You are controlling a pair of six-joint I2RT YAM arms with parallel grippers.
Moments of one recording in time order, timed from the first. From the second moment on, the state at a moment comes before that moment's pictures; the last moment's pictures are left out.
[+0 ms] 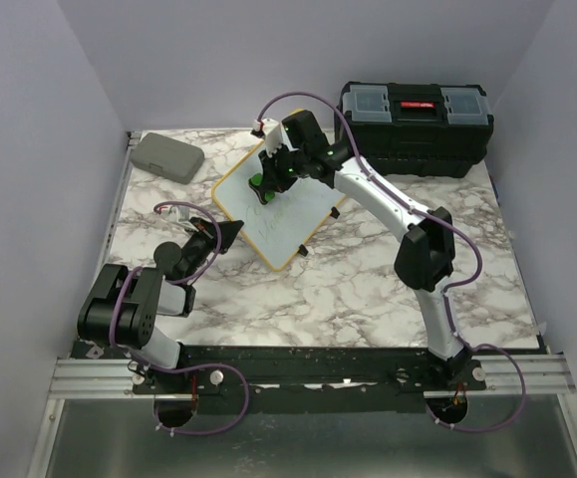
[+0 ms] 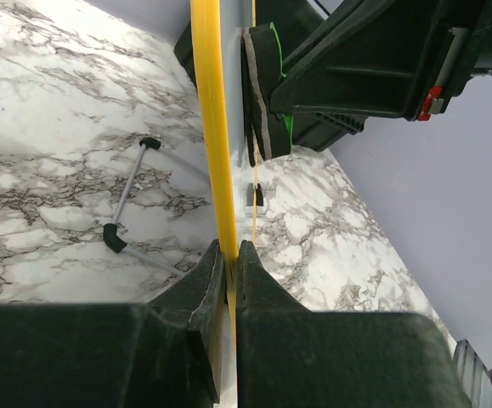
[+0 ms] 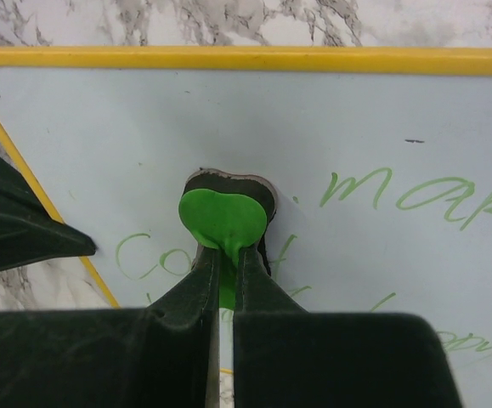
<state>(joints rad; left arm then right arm) -0.11 1.54 0.22 1.45 0.49 -0.79 0.67 2.19 2.13 -0.61 -0.37 -0.11</state>
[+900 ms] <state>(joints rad) -0.11 1.54 0.22 1.45 0.49 -0.79 0.67 2.15 2.03 -0.60 -0.43 -0.13</state>
